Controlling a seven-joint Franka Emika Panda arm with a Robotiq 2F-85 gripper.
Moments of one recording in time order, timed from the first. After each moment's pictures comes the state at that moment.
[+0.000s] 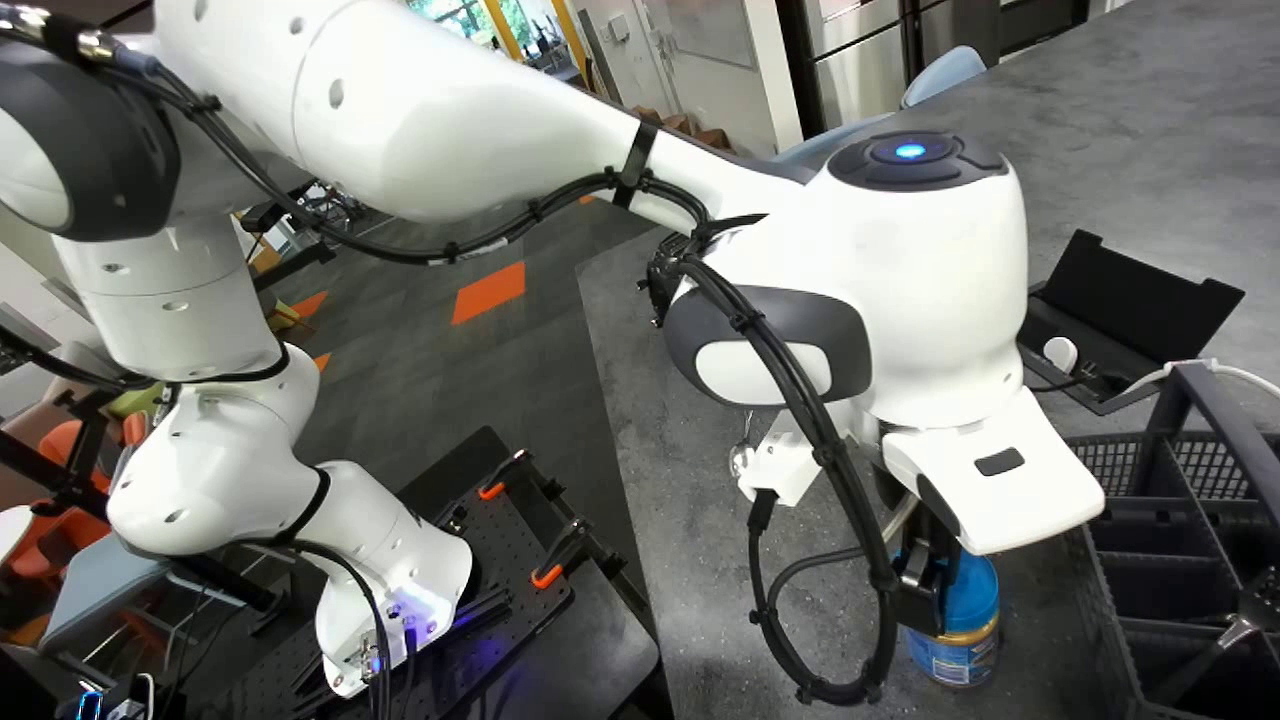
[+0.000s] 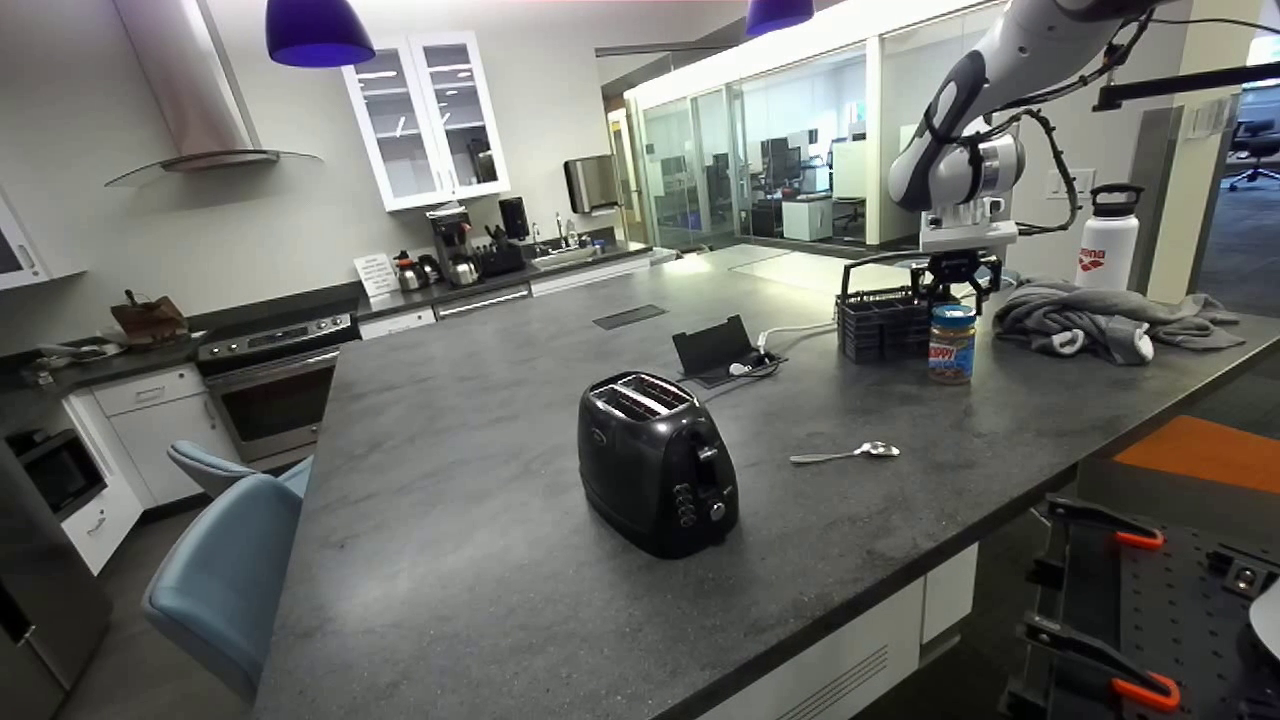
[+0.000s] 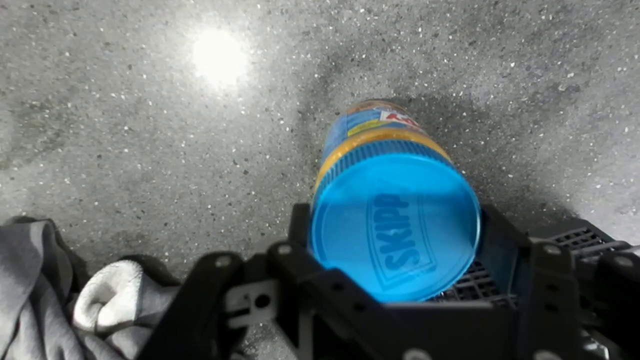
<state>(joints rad) -0.51 0.52 -0.42 -1.86 0.18 2.35 0.26</state>
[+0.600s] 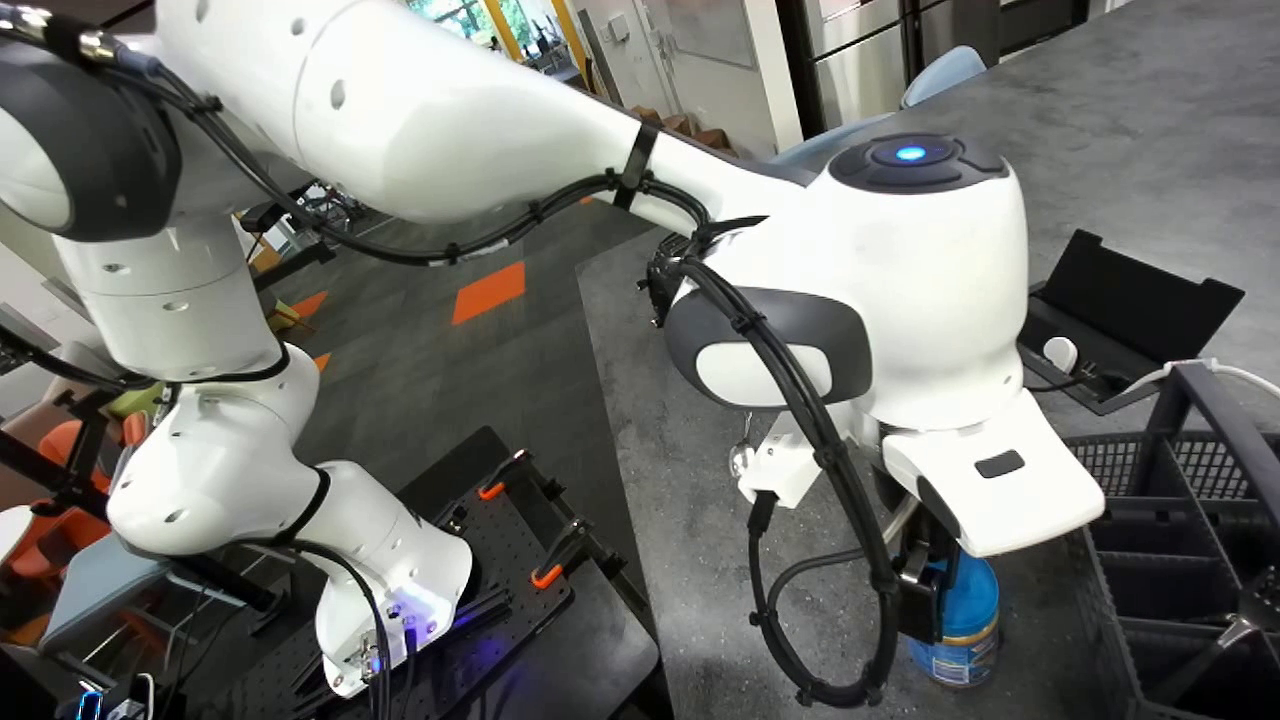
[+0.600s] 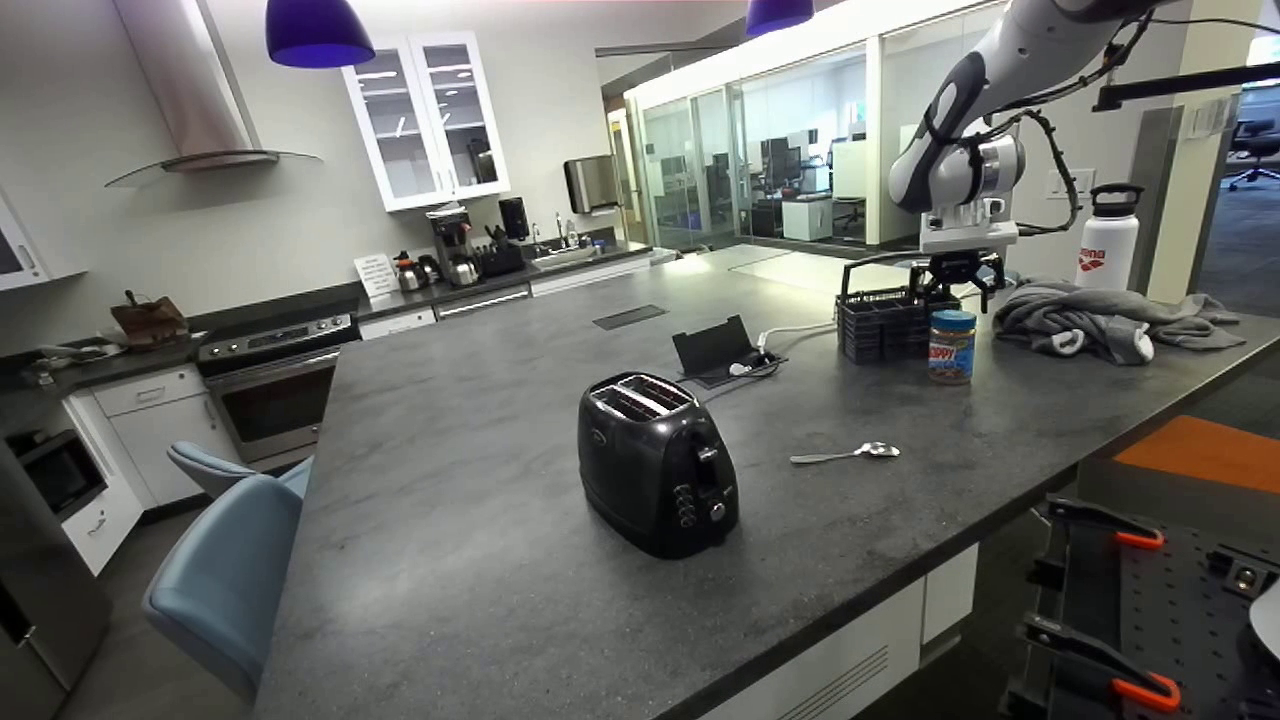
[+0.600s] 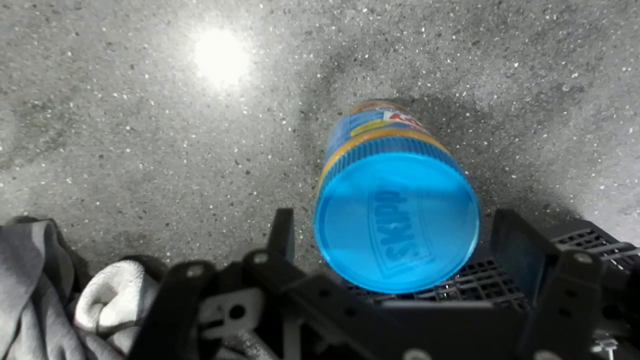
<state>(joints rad) -0.51 0.52 -0.42 -1.86 0.18 2.35 0.26</state>
